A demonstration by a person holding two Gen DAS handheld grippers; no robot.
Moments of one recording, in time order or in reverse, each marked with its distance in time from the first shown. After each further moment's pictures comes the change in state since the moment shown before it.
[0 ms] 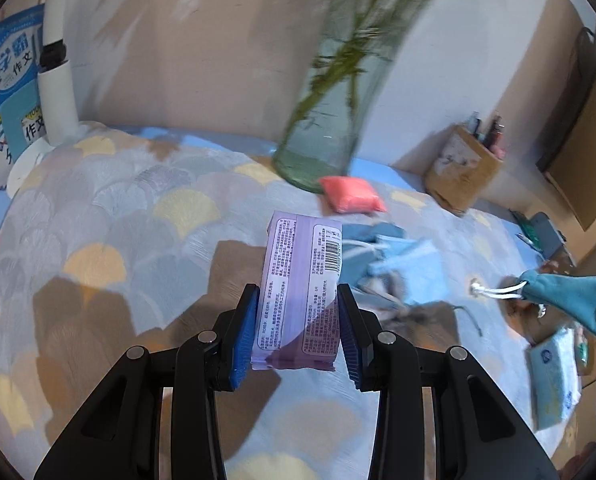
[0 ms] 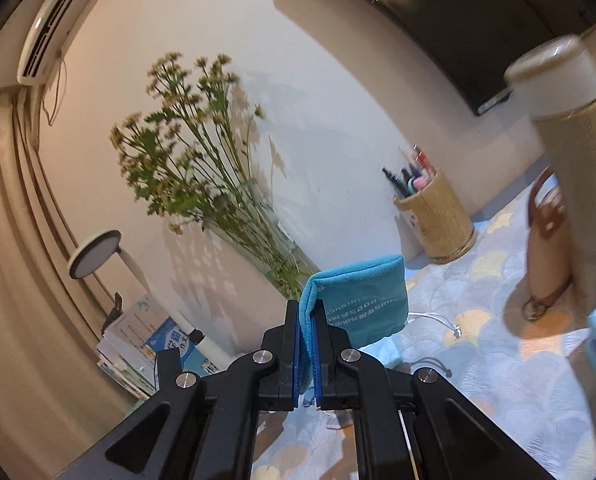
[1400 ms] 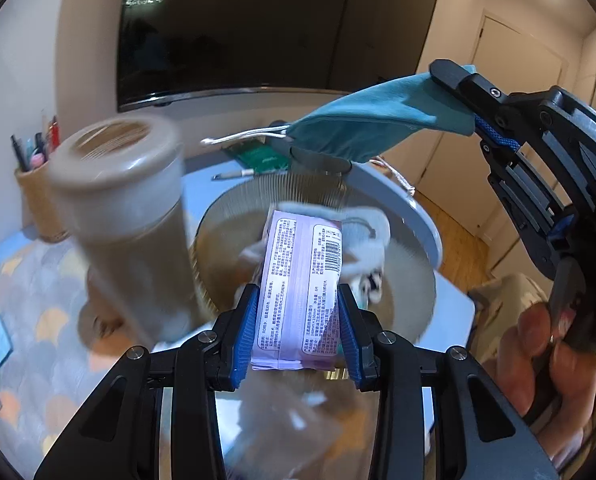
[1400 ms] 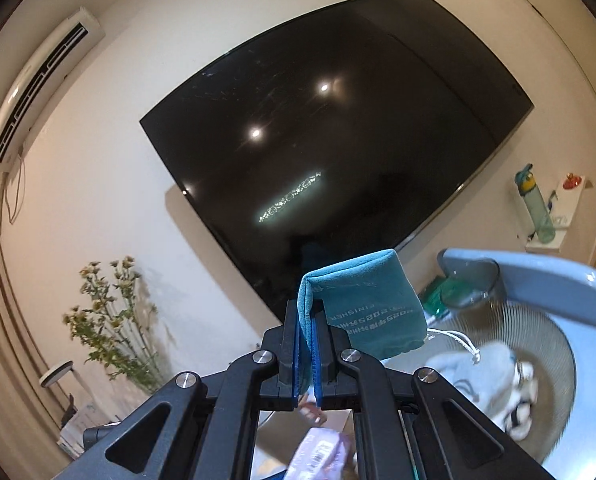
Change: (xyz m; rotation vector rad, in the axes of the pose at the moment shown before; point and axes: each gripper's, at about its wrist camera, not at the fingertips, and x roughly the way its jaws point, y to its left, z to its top) left arm -0.011 -0.425 -0.086 0.531 0.063 -0.433; right arm -0.212 -0.141 0.185 -0.001 -0.335 -0.245
